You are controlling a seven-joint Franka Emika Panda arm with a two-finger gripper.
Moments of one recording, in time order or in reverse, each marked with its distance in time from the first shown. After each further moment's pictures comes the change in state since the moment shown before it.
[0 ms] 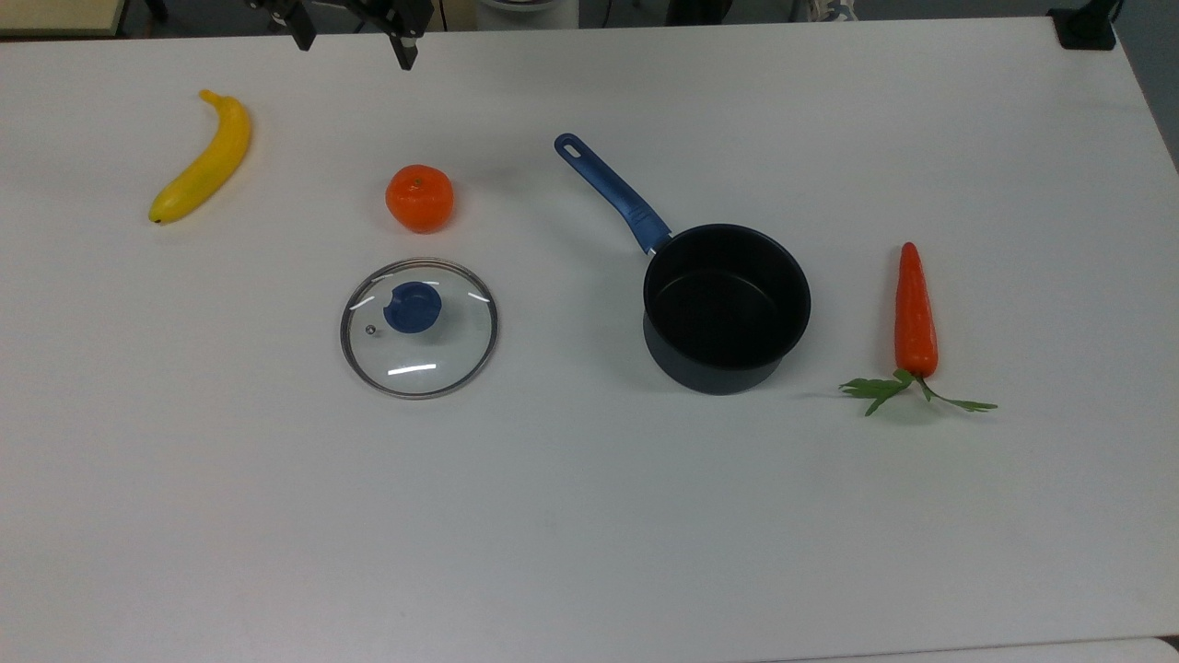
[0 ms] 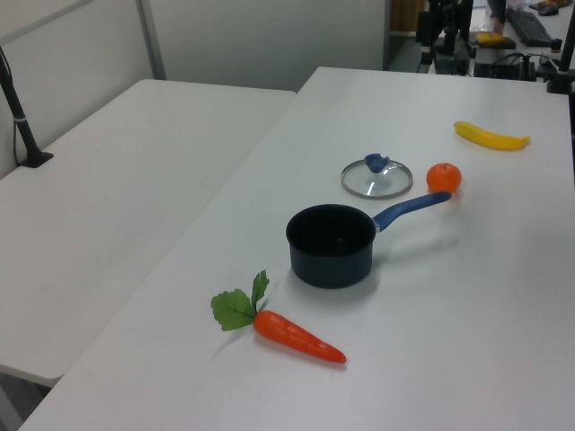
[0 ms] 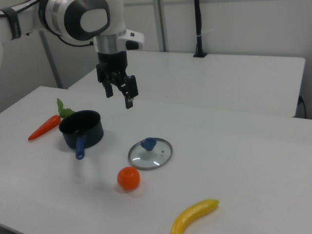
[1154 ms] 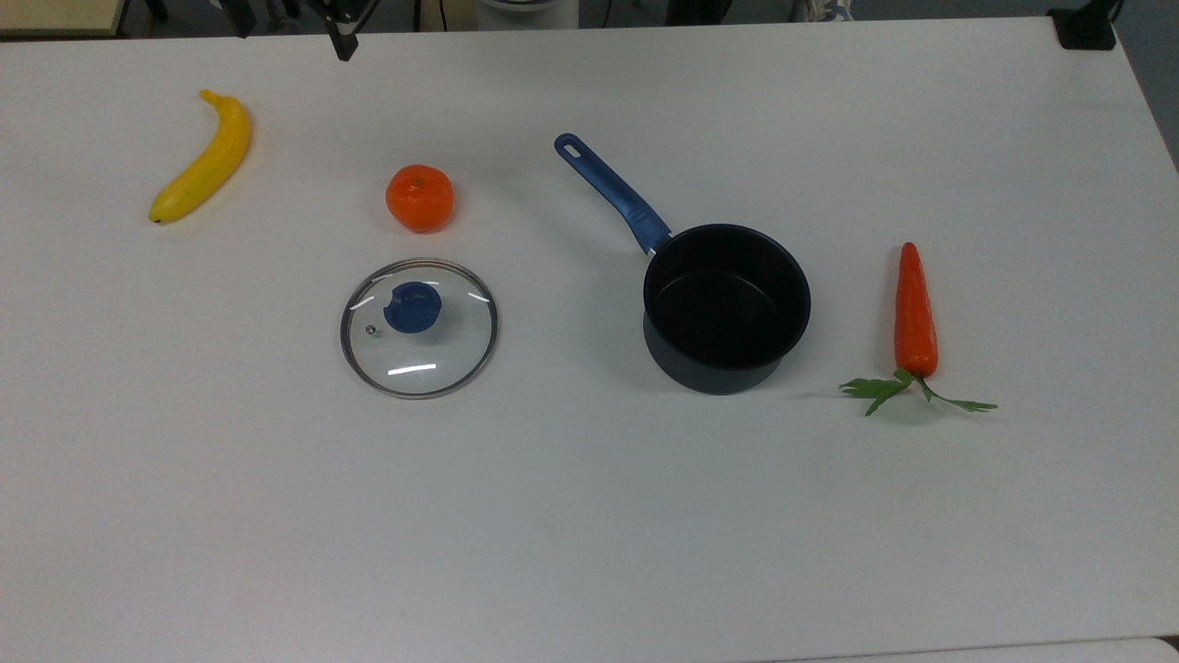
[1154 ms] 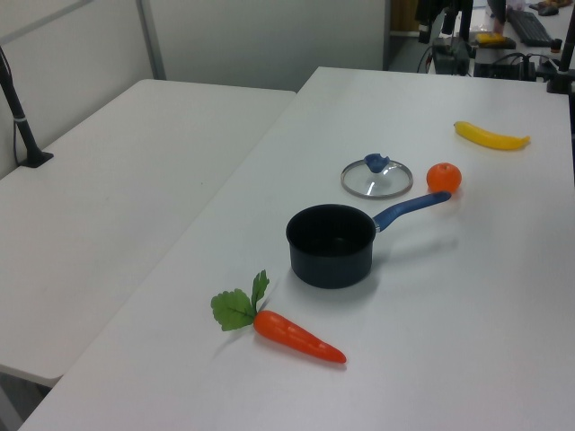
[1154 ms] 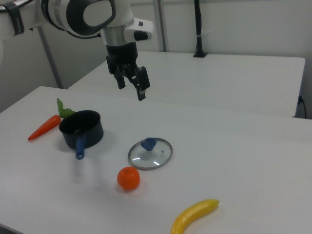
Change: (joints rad) arm -0.054 -0.003 -0.004 0.041 -0.003 0.059 -0.008
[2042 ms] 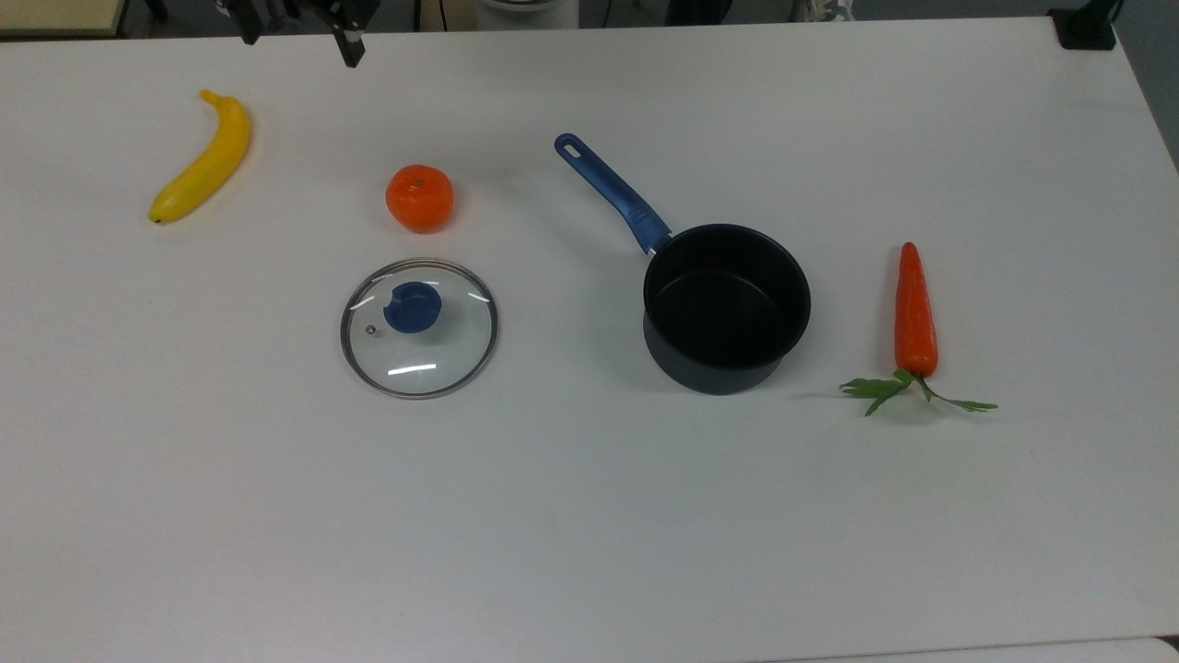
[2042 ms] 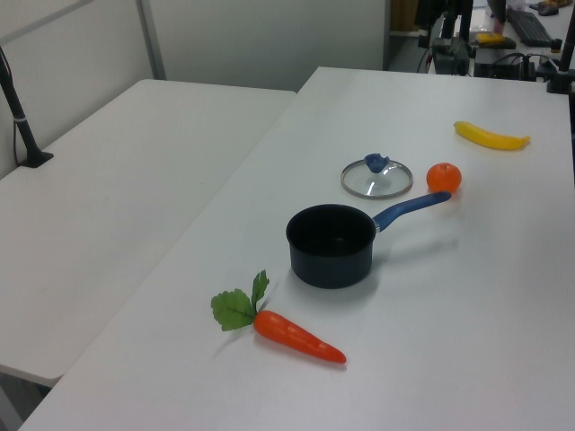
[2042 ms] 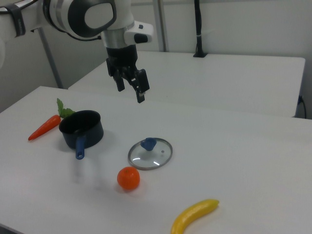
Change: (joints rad) arm 0.002 0.007 0.004 -0.007 0.000 -0.005 0.000
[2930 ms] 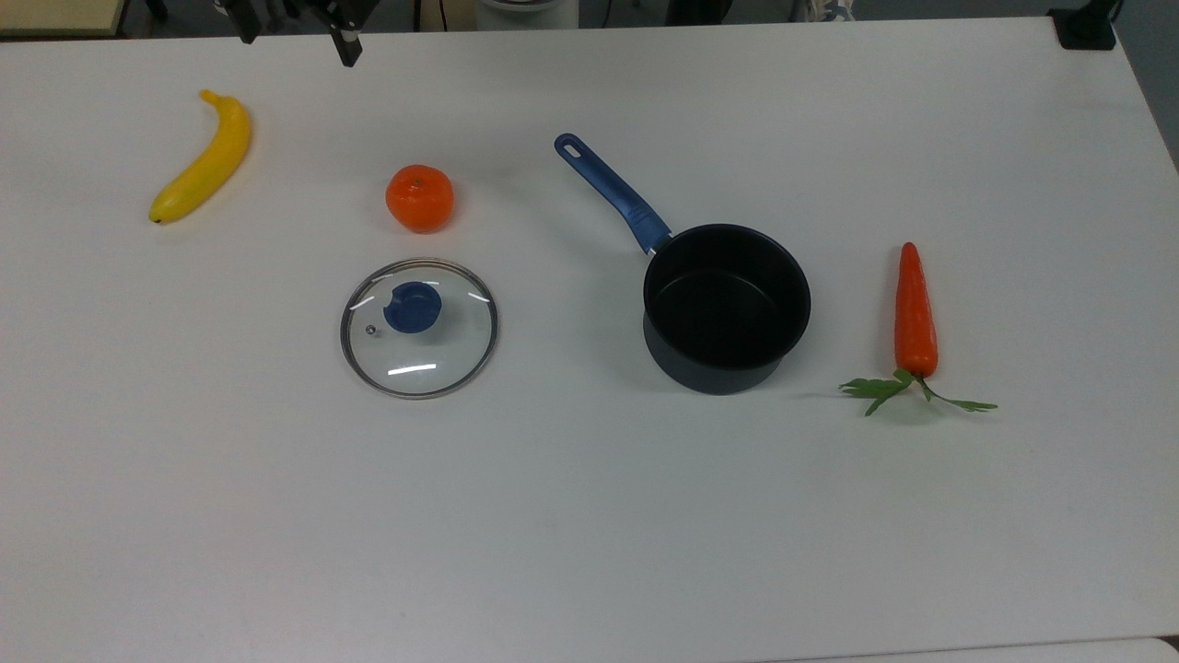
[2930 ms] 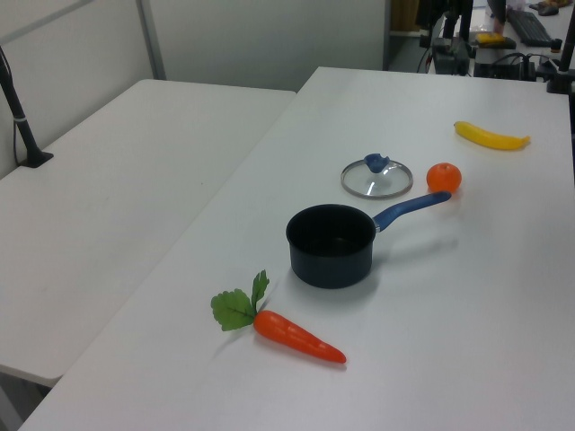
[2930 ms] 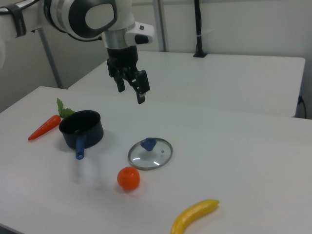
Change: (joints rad) arm -0.002 0.000 -0.003 -0.002 0.001 -0.003 0.000
